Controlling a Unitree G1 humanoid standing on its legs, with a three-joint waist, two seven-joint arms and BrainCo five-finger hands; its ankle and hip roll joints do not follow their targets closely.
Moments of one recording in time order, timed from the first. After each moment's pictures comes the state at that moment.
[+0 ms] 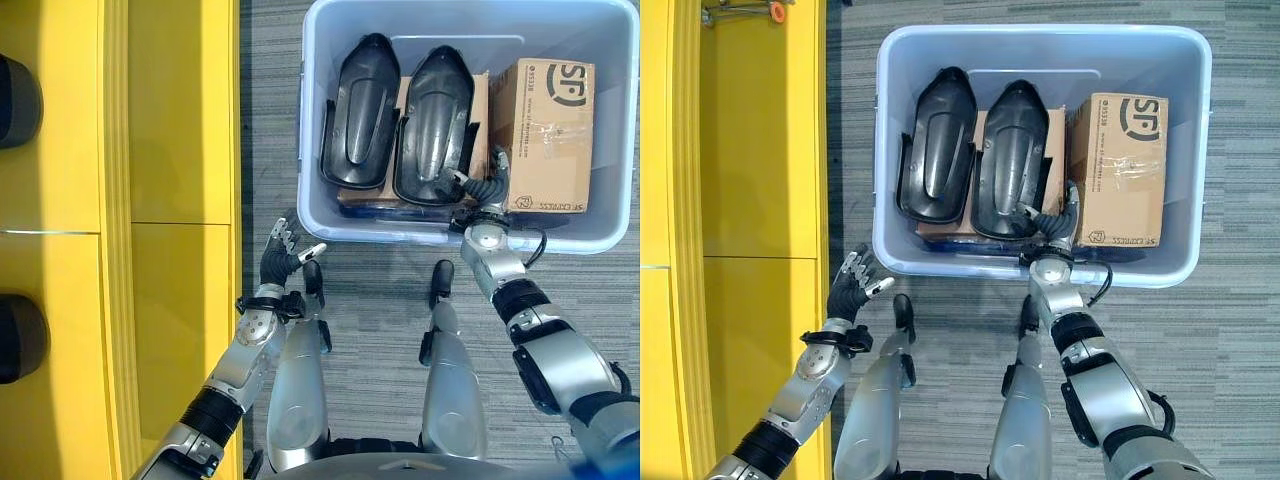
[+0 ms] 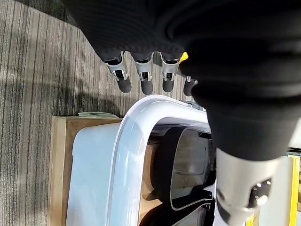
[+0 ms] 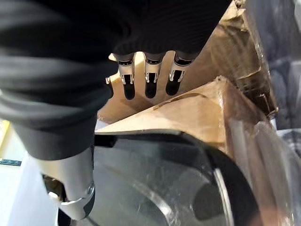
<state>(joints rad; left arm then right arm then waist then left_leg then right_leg) -0.14 0.34 -0.36 0.18 -0.49 -0.26 0.29 -0.79 -0.32 0.24 0.87 0.33 -0.20 -0.58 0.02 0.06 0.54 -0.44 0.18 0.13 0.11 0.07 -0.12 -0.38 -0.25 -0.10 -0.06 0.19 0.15</state>
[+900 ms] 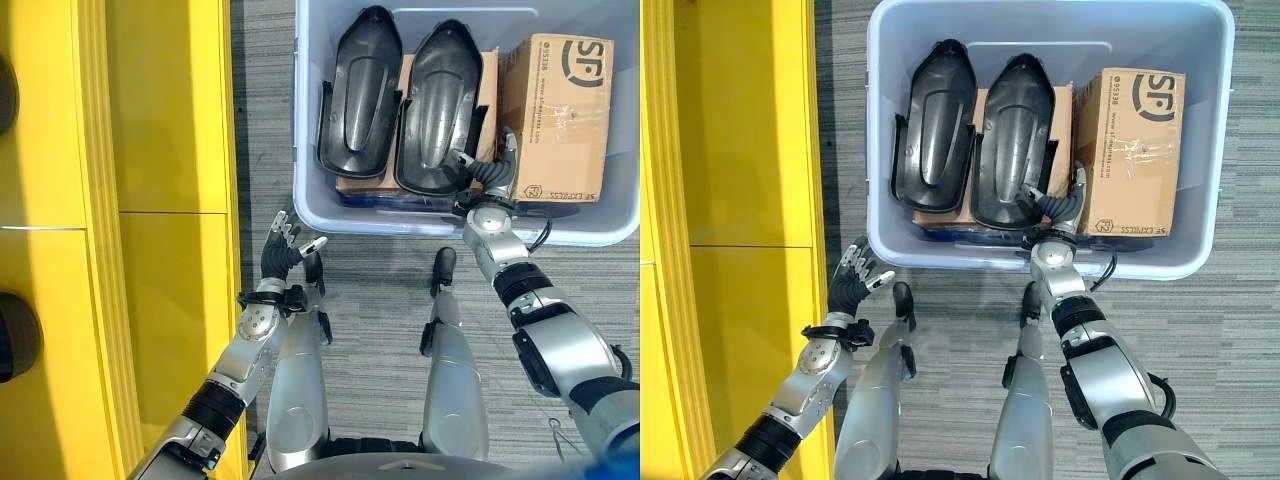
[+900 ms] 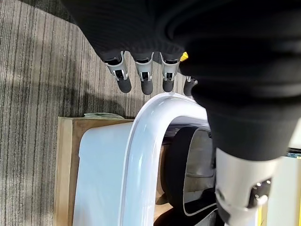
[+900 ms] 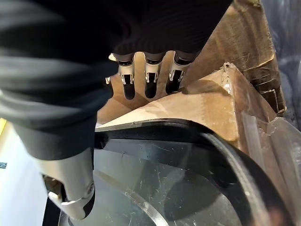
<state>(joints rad) -0.17 0.34 -0.37 0.18 -0.49 -0.27 0.32 -0.87 -0.33 0.24 0.90 0.33 -0.20 -0.60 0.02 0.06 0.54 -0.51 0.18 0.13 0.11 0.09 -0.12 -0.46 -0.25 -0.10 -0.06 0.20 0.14</state>
